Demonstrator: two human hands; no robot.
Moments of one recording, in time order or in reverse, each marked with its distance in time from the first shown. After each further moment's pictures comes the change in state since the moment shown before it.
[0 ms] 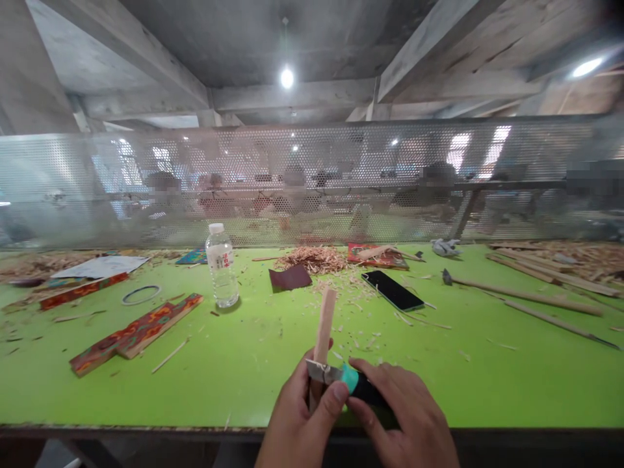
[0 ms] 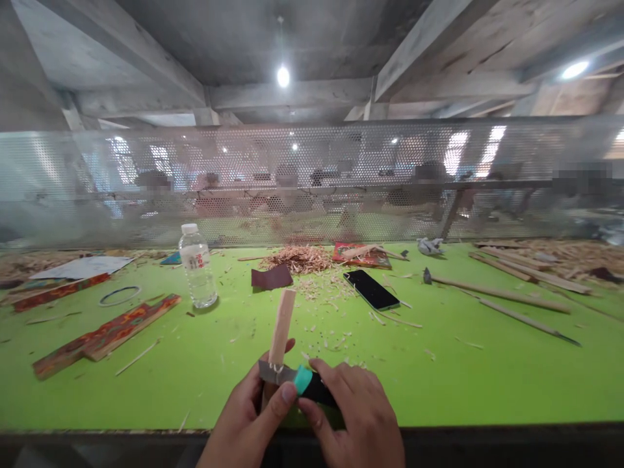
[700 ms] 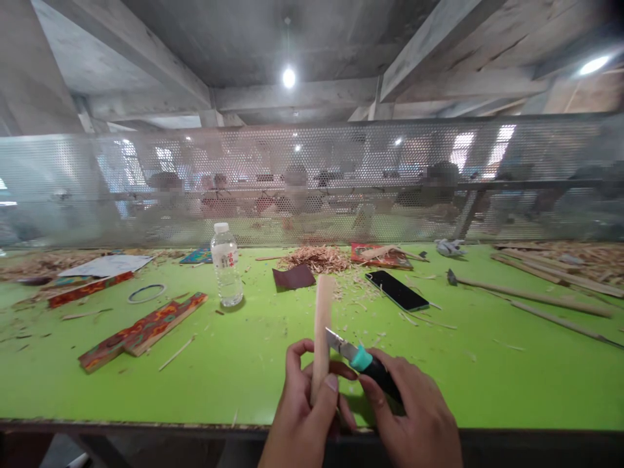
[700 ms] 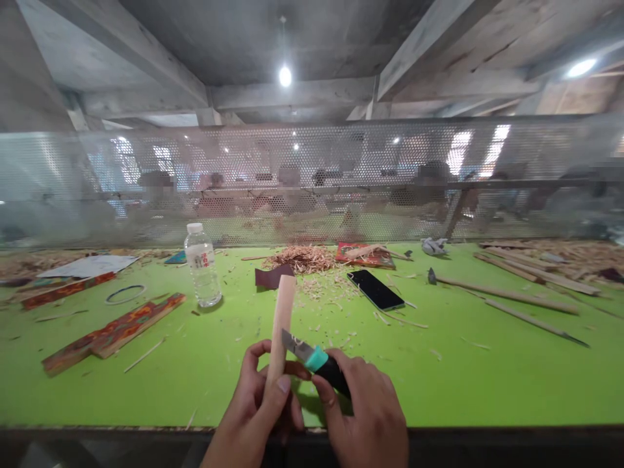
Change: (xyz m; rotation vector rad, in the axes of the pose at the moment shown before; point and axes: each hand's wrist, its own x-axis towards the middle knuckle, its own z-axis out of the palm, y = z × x) left_hand -0.001 0.008 0.004 -0.176 -0.045 -0.005; right_hand 0.001 -0.006 0.008 -0.093 0.068 0.166
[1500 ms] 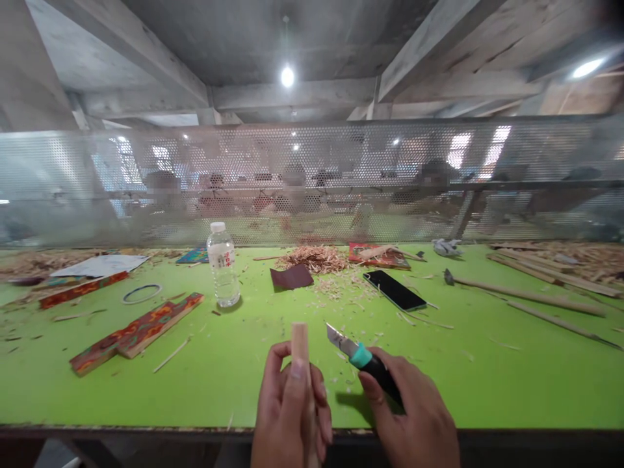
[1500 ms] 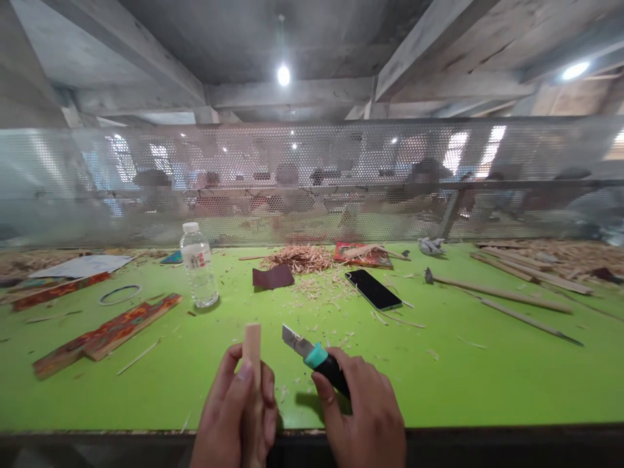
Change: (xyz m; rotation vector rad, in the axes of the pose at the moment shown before) left_hand -0.004 0.016 0.006 -0.227 0.293 -0.009; right_hand -0.002 0.002 0.000 0.016 -0.025 0.077
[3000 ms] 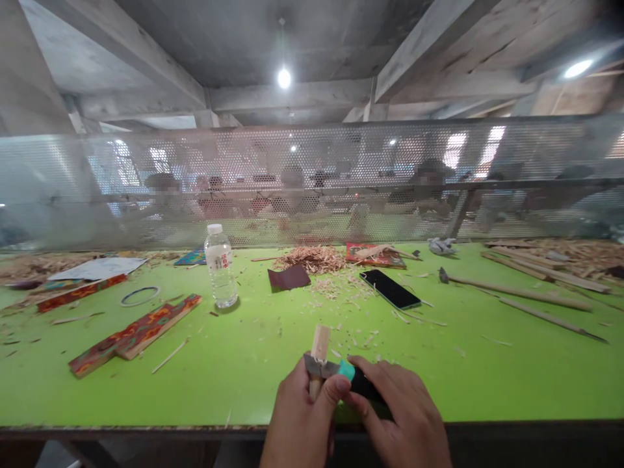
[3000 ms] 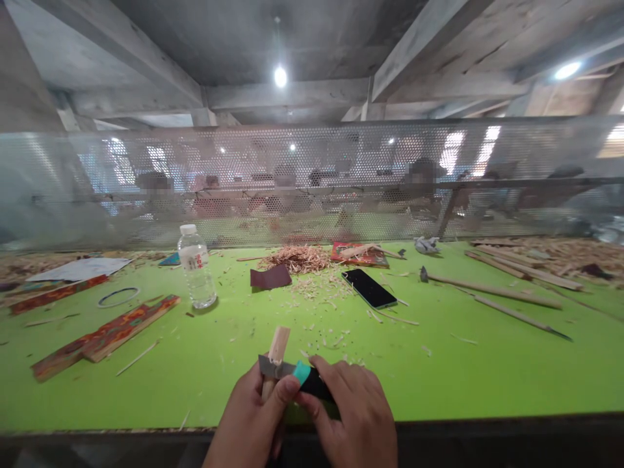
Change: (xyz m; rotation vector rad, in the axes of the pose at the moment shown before) left_hand 0.012 -0.014 -0.005 0.670 -0.205 -0.033; right_hand 0.003 -0.001 -0.005 0.049 0.033 -0.231
